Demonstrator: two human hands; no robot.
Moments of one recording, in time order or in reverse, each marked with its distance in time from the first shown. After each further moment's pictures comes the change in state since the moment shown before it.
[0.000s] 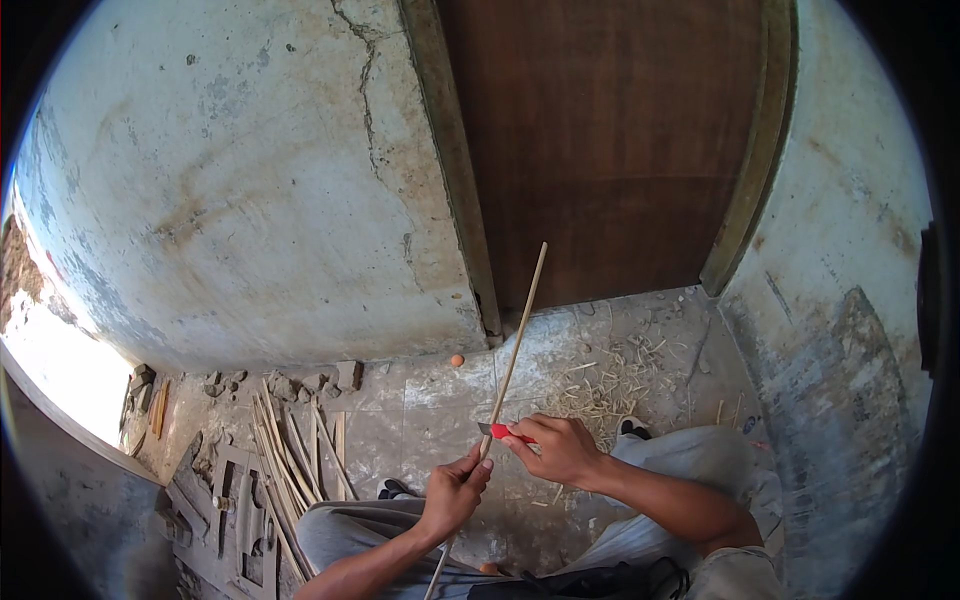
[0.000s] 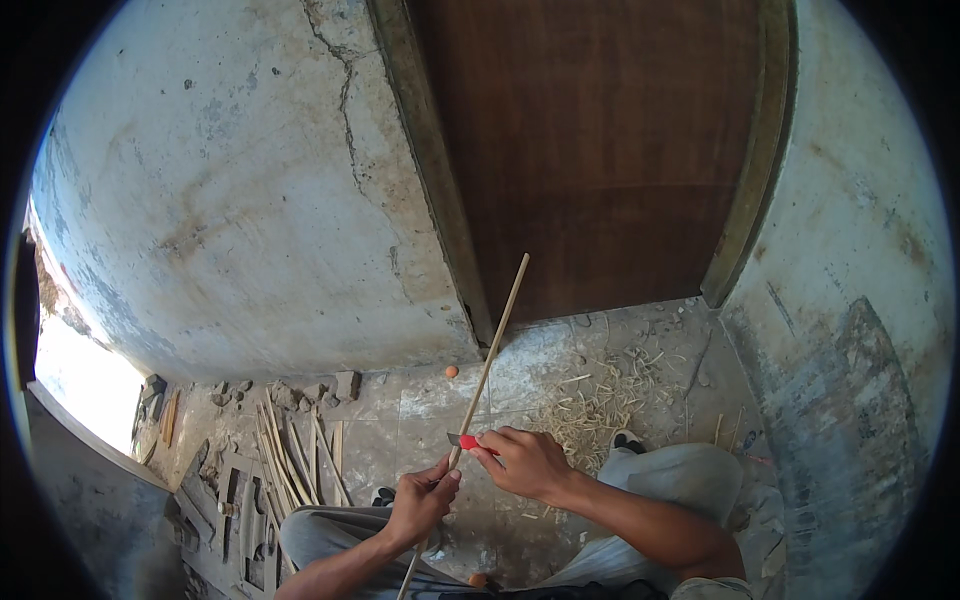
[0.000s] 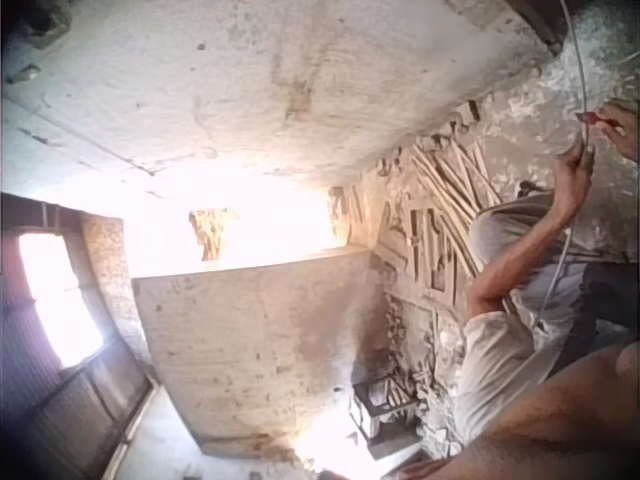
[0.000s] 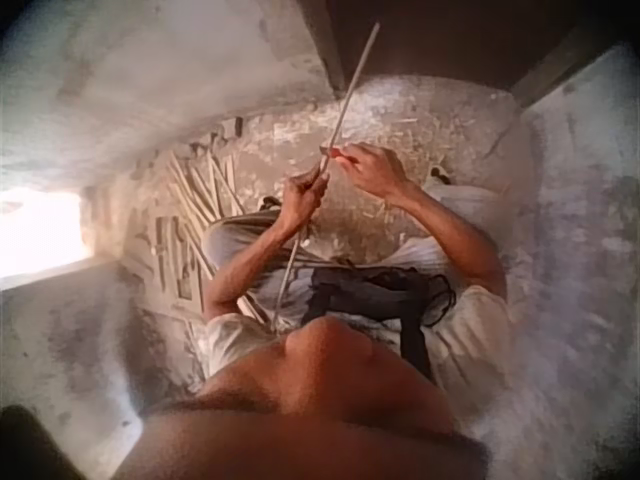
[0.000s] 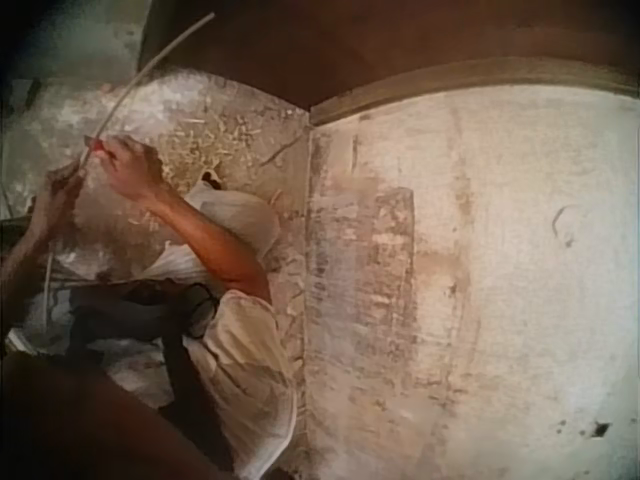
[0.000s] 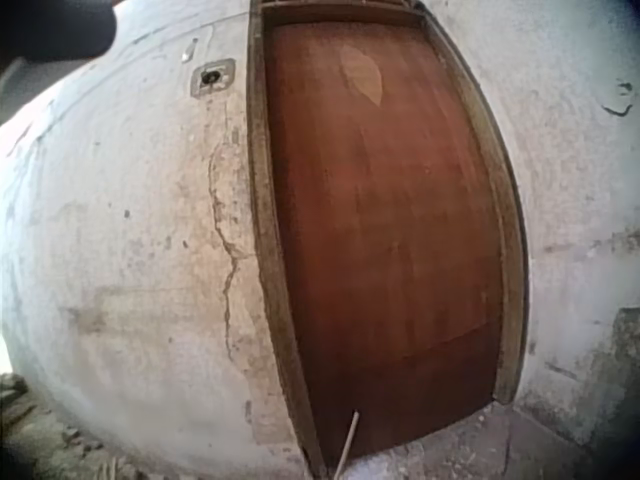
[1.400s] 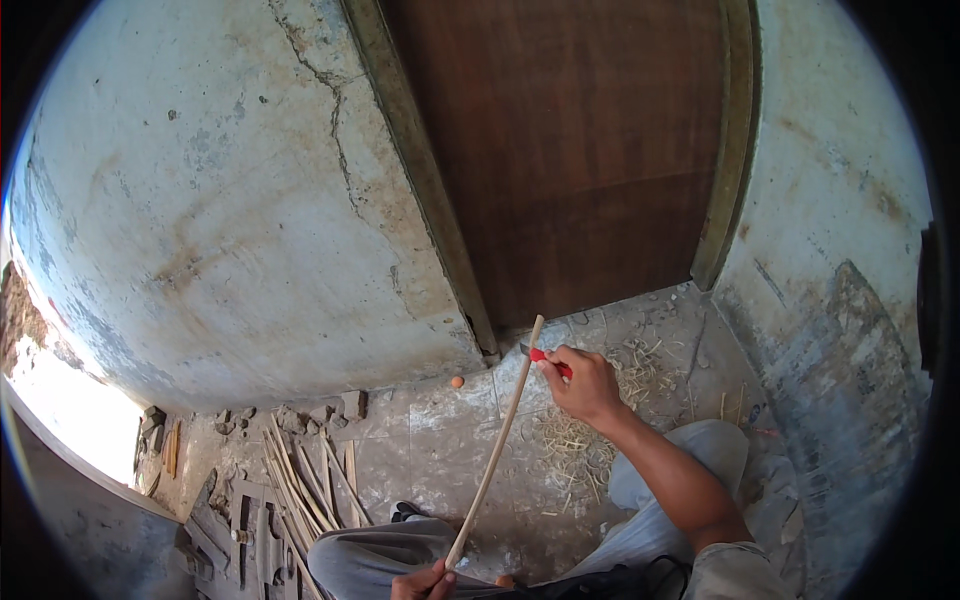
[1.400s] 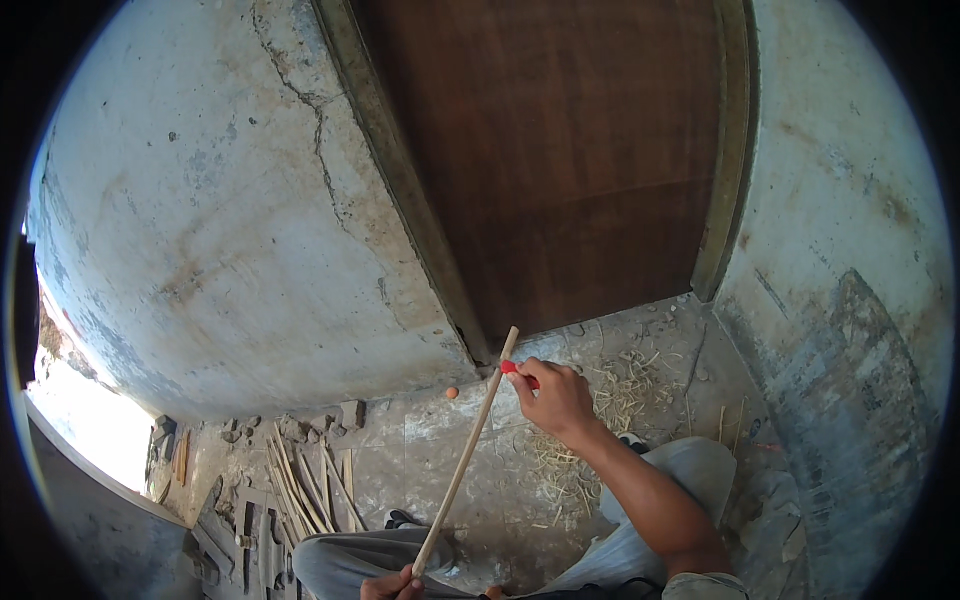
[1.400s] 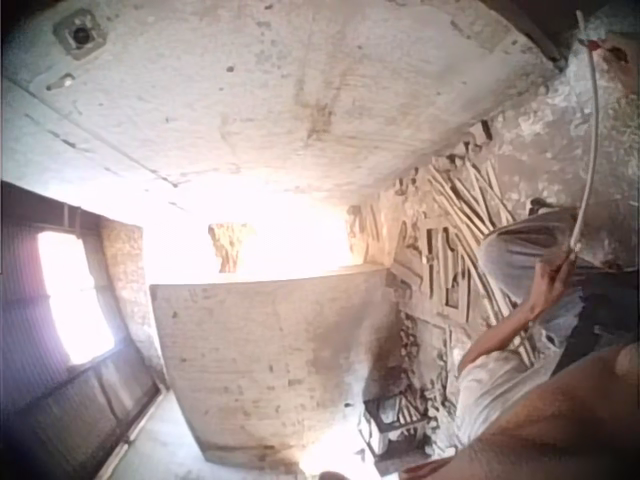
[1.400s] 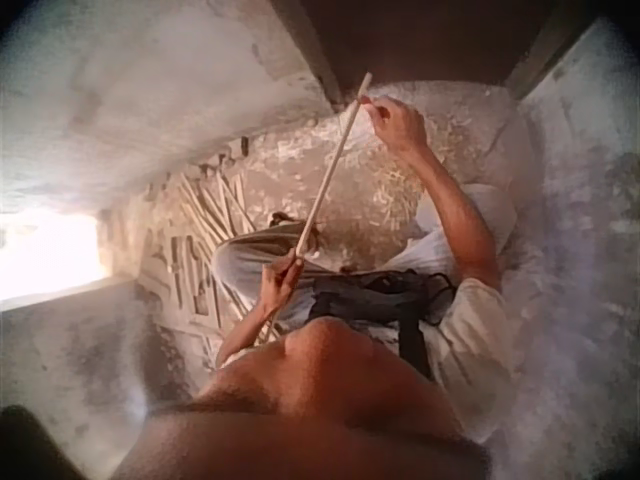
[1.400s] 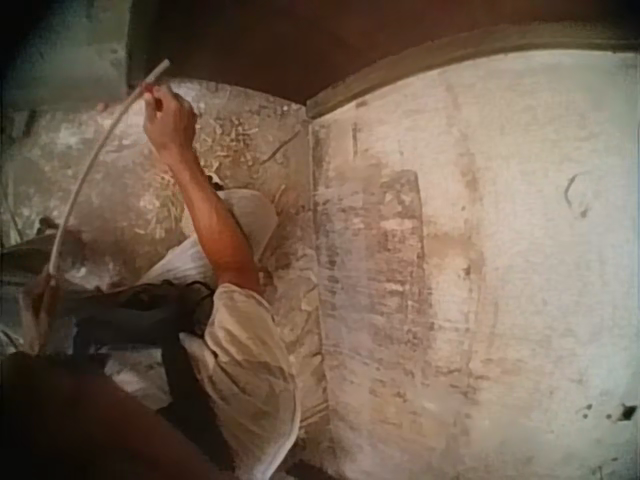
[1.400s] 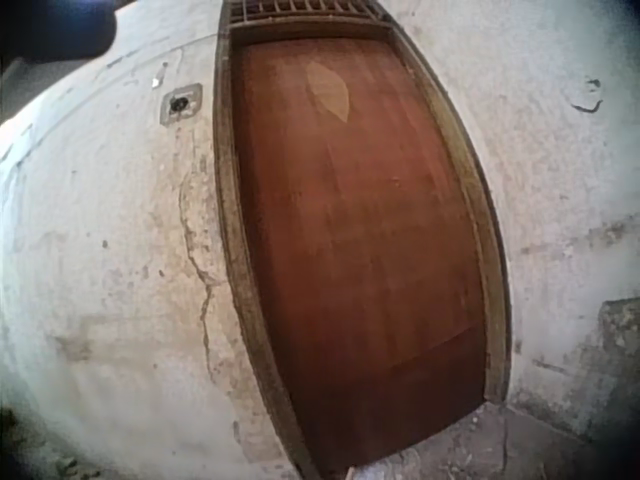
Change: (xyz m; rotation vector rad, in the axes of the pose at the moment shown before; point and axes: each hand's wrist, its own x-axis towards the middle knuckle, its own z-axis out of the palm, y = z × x) left_hand -0.148 -0.007 -0.026 0.206 0.116 0.272; right_hand 0.049 0.048 -0.055 -0.087 0.376 0.167
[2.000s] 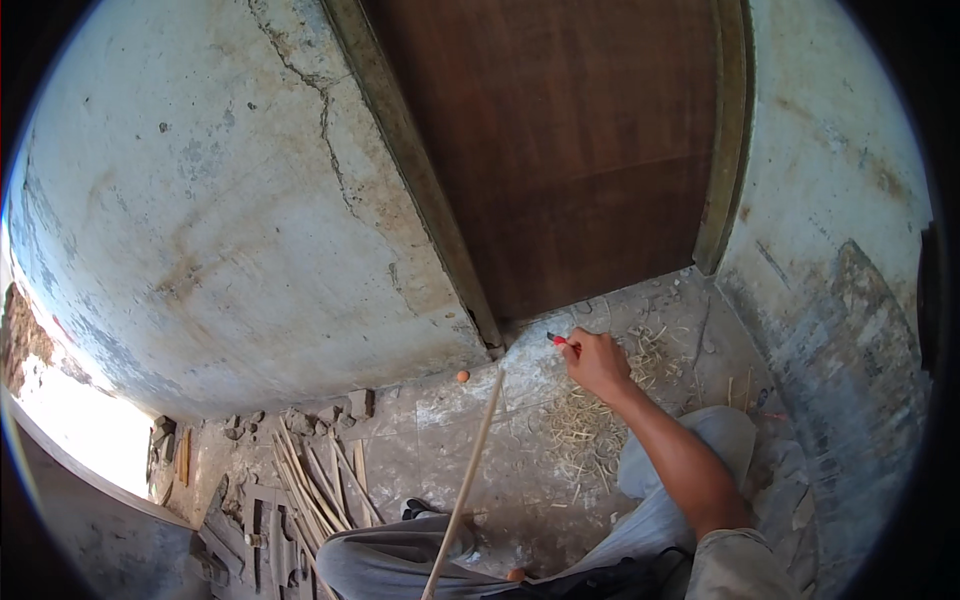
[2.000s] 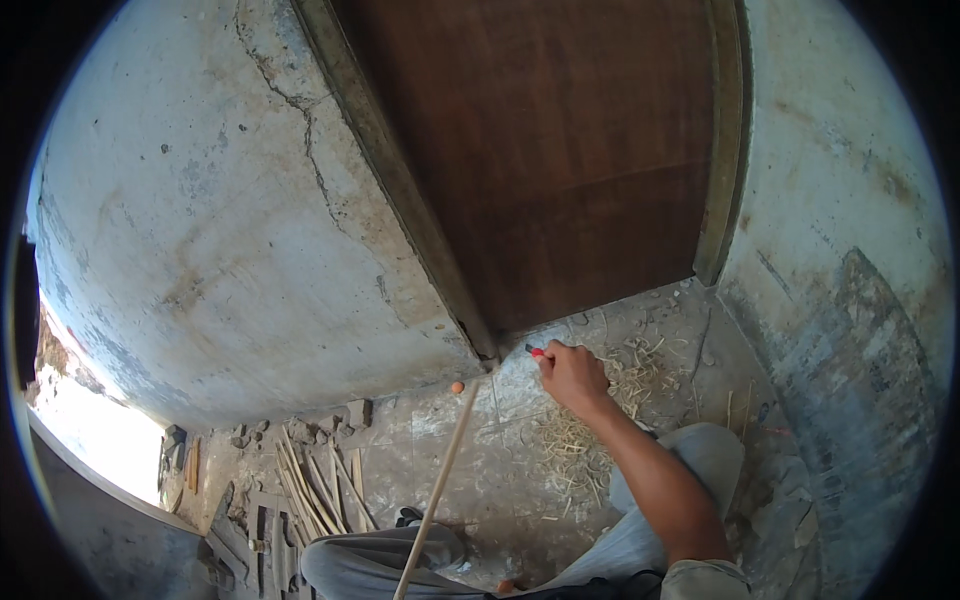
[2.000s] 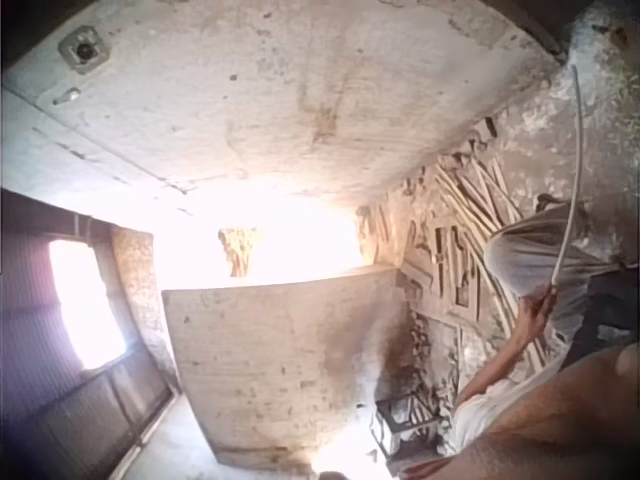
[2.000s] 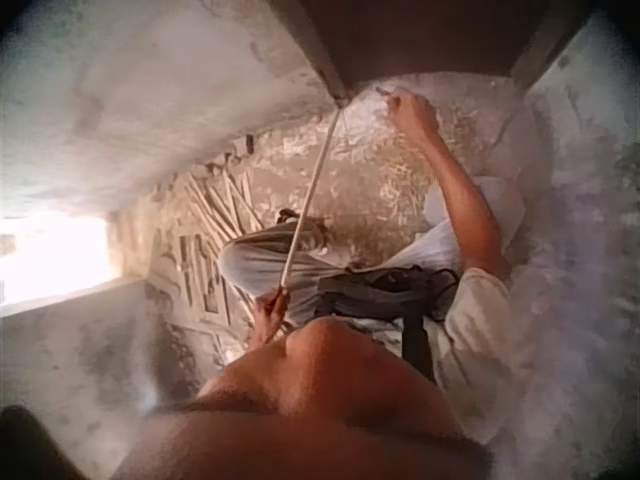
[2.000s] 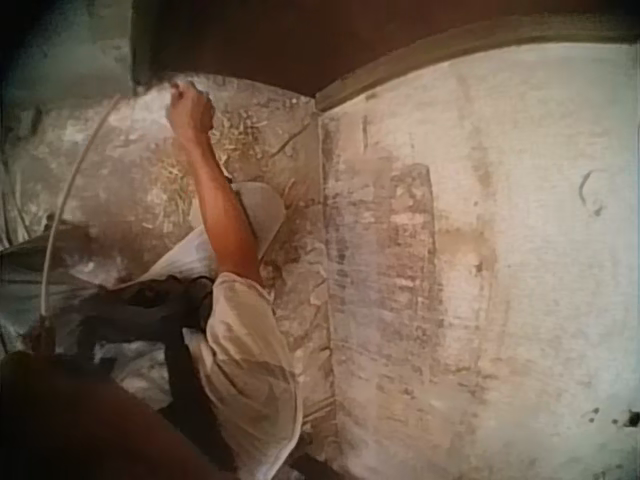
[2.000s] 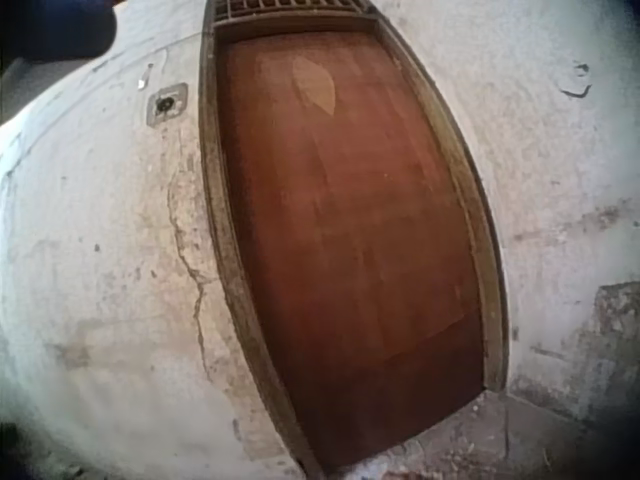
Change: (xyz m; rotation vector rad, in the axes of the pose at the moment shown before) left_hand -0.078 -0.038 -0.045 0.140 0.075 -0.257; right_hand 0.005 0.046 0.012 -0.189 -0.176 0.307
